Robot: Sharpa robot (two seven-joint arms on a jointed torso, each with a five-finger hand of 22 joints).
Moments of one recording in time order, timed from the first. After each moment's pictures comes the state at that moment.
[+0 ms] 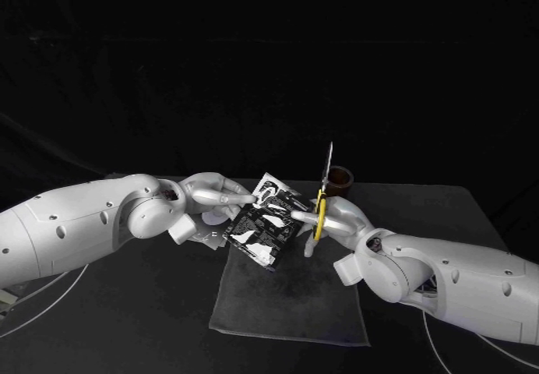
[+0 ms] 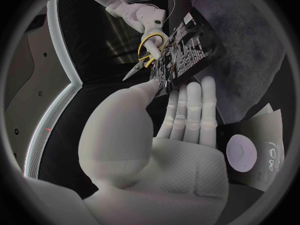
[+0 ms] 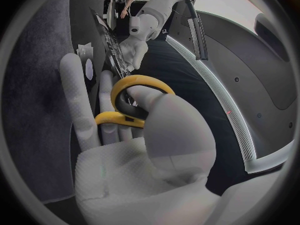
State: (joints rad) left arm 1.29 -0.84 -0.10 1.37 -0.34 0.15 -0.02; left_hand 1.30 -0.26 0.44 0.27 0.05 0.74 0.17 0.45 0.34 0.92 0.14 0.44 0.21 0.78 0.09 0.97 0.58 0.17 0.82 0.17 0.83 0.52; right arm 1.14 -0.74 -0.17 1.55 -0.14 -0.32 0.40; right_hand 1.26 0.00 0.60 -0.03 0.04 1.03 0.13 0.25 0.47 1.33 0.09 0.09 0.07 1.27 0.03 0.20 0.39 0.04 1.44 0.11 0.50 0.30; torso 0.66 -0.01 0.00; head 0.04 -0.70
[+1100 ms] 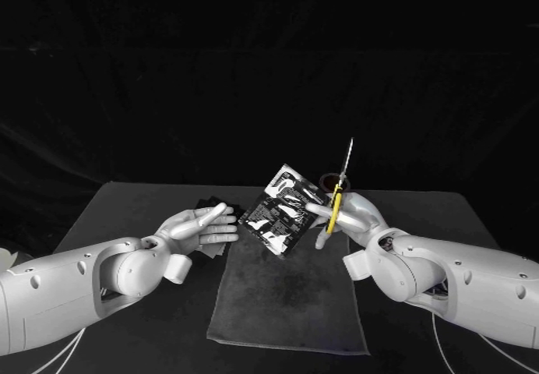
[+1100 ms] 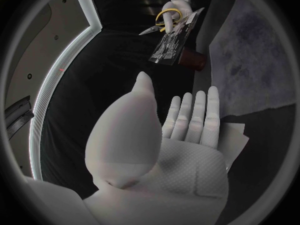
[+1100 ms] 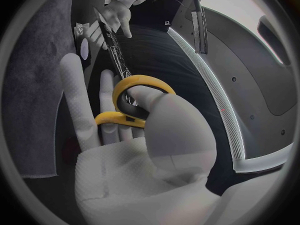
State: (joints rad) left arm 1.10 -0.94 -0.11 1.49 0.16 -0.08 0.30; left_hand 1.44 -0.15 -0.10 0.29 0.05 0.63 0.13 0.39 0.23 0.81 0.13 0.22 0.06 0.75 0.18 0.37 0.16 0.18 0.87 0.28 0.19 0.09; right arm 1.13 -0.80 -0.11 1.55 -0.13 -0.40 0.45; right_hand 1.25 -0.01 0.62 -0.04 0.05 1.03 0.13 0.26 0.48 1.34 0.09 0.08 0.07 1.28 0.02 0.20 0.39 0.04 1.44 0.10 0.50 0.29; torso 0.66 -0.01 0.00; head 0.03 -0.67
